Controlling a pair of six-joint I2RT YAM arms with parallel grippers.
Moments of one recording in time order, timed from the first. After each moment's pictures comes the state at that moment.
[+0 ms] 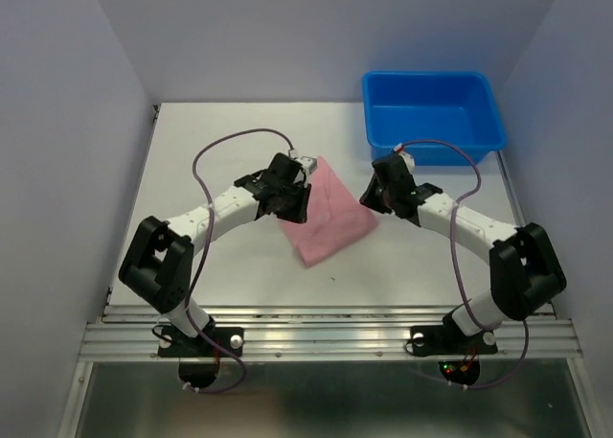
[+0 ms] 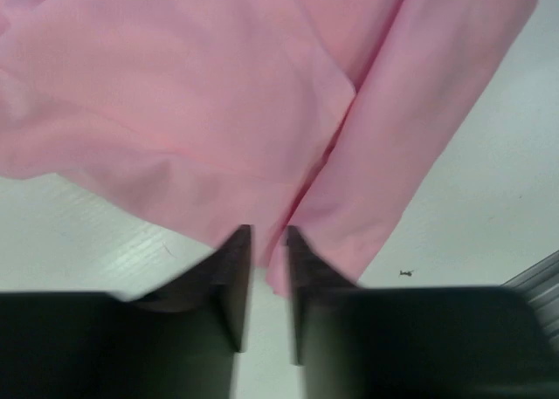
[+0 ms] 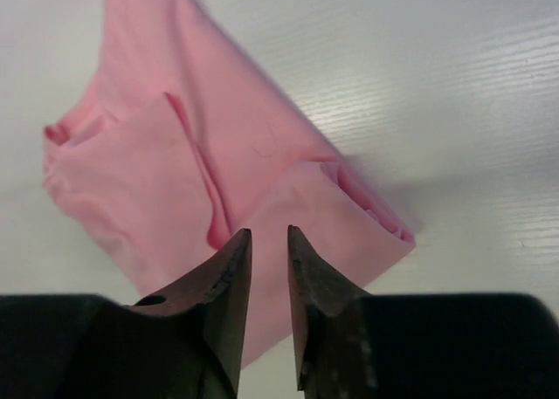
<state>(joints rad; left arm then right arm) -0.61 1.59 1.08 -0.45 0.15 -0.31 0.53 1.54 0.98 -0.27 0.20 0.83</state>
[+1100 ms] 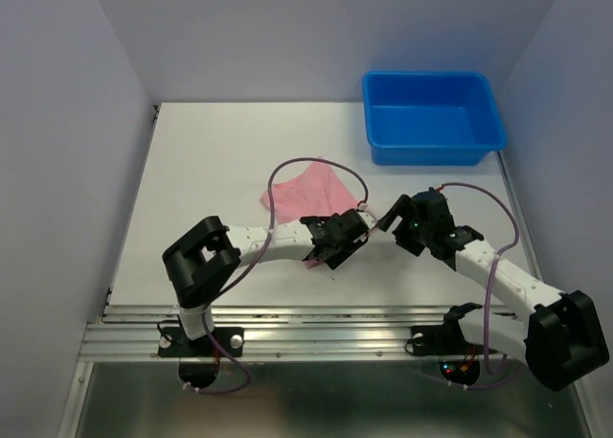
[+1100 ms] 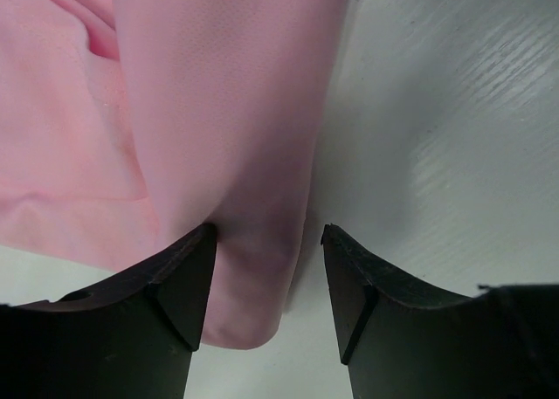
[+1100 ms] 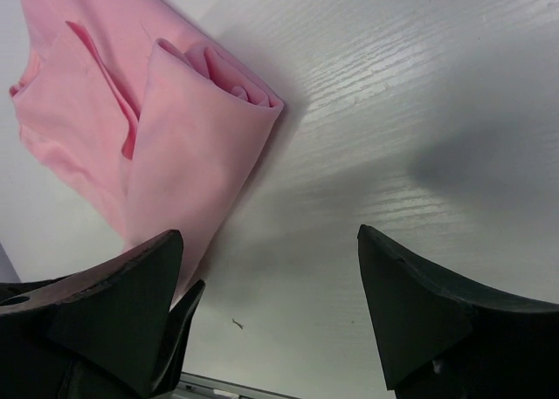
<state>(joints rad) -1.09 1.76 1.14 -0.45 -0.30 -0.09 0.40 1.09 0.57 -0.29 0.05 0.98</state>
